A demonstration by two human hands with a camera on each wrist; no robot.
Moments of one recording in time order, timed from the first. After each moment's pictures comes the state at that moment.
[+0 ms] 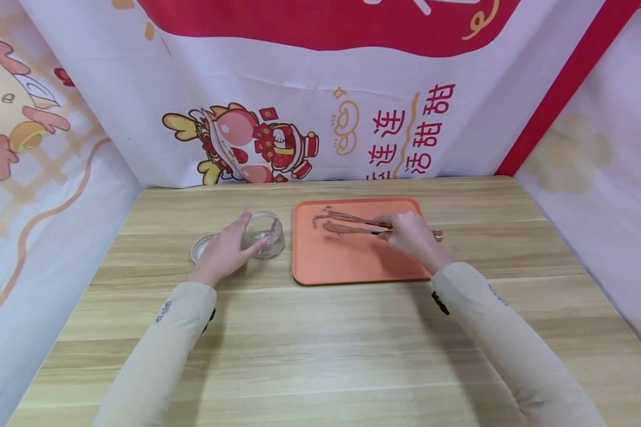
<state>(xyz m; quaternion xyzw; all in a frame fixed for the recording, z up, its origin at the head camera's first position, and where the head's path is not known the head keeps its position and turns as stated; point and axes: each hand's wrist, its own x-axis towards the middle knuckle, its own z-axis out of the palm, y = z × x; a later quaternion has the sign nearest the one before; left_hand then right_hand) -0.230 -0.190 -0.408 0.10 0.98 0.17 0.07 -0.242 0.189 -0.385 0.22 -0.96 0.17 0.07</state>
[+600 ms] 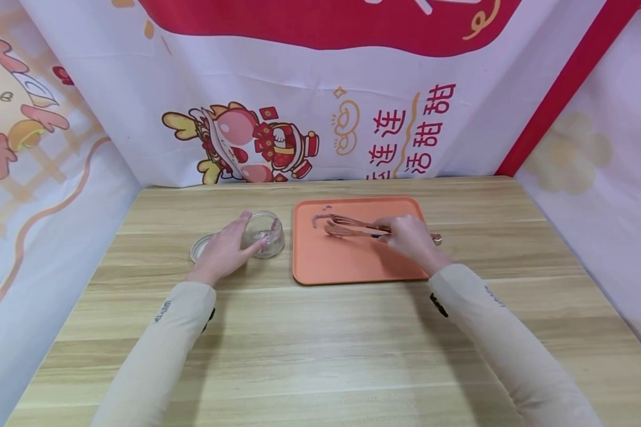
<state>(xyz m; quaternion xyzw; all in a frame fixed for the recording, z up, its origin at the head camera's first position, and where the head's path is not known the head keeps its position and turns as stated) -0.230 -0.191 -0.409 0.11 0.98 0.17 0.06 -0.243 0.188 -0.392 0.20 -0.97 0.14 0.05</state>
